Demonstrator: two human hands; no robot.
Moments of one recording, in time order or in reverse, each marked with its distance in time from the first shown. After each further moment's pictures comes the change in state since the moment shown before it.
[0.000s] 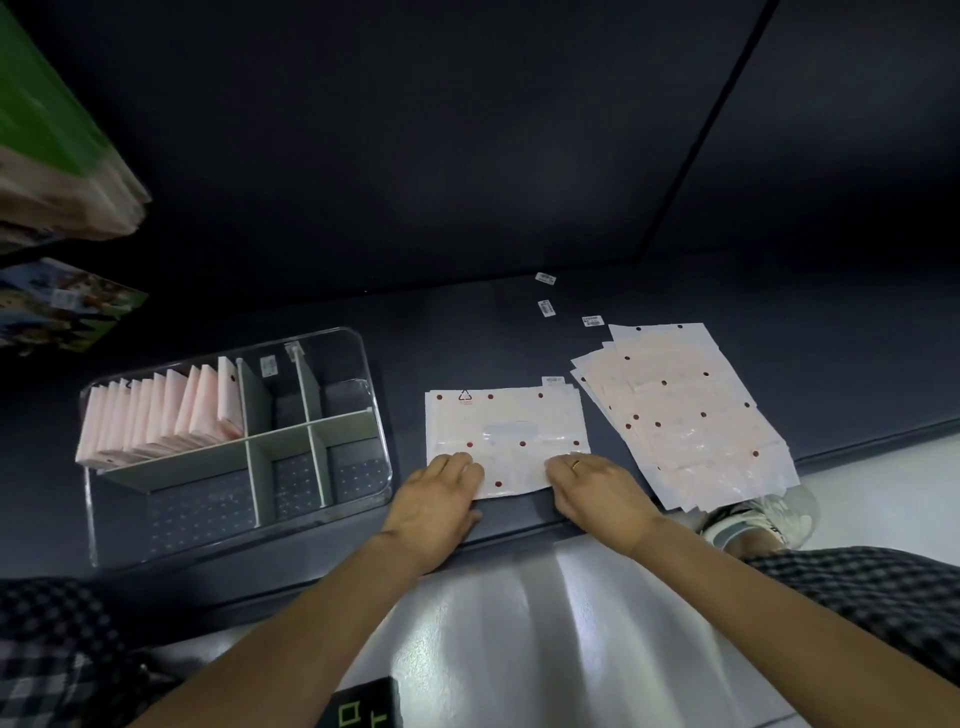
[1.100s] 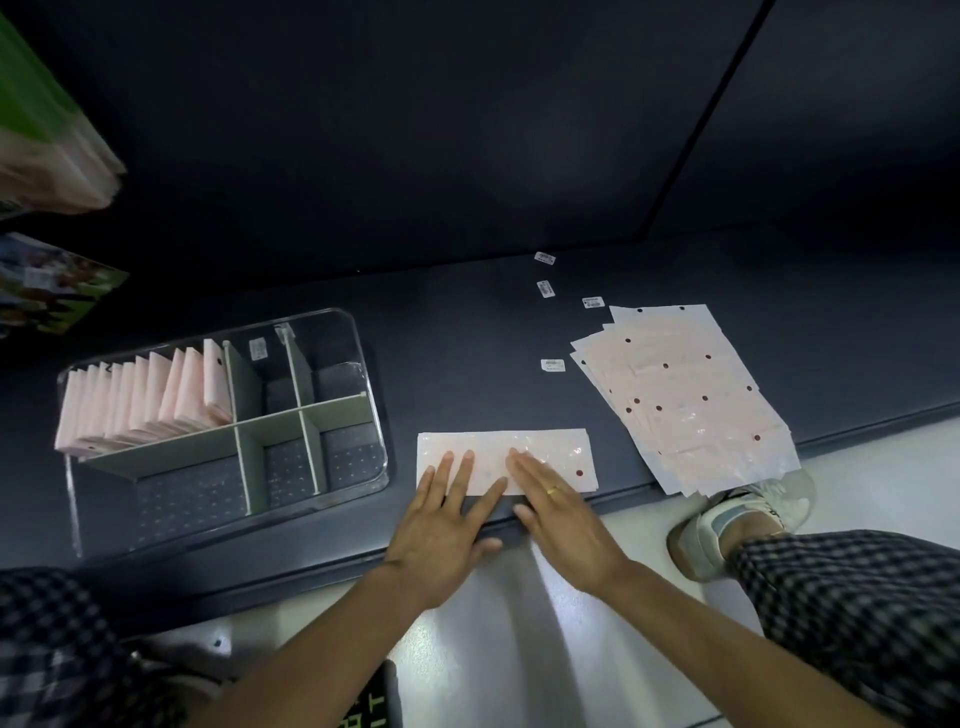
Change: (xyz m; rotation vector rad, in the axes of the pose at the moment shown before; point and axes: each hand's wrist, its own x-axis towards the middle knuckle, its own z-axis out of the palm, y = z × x) left_hand -0.023 0.015 0.037 0.047 -0.093 0.020; right_hand -0.022 -0.046 0.032 0.472 -0.106 0.164
